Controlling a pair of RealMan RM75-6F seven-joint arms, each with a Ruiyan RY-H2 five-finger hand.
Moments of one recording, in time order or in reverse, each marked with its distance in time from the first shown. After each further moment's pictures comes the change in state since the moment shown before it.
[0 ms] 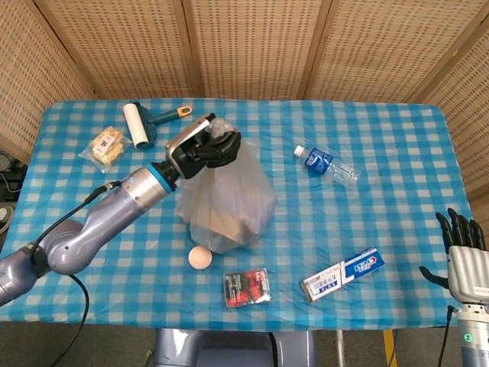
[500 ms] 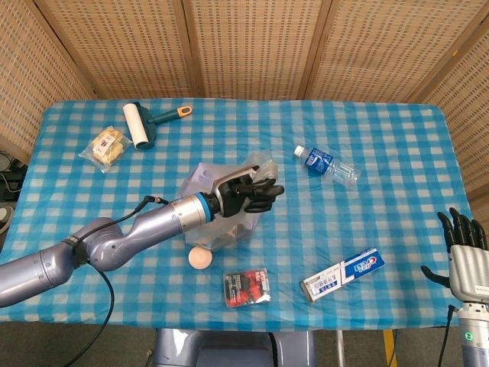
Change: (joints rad) left arm -0.156 -0.115 0.119 0.120 0.104 -0.301 -0.357; right arm 0.002 0.000 0.007 0.006 0.016 -0.008 0.006
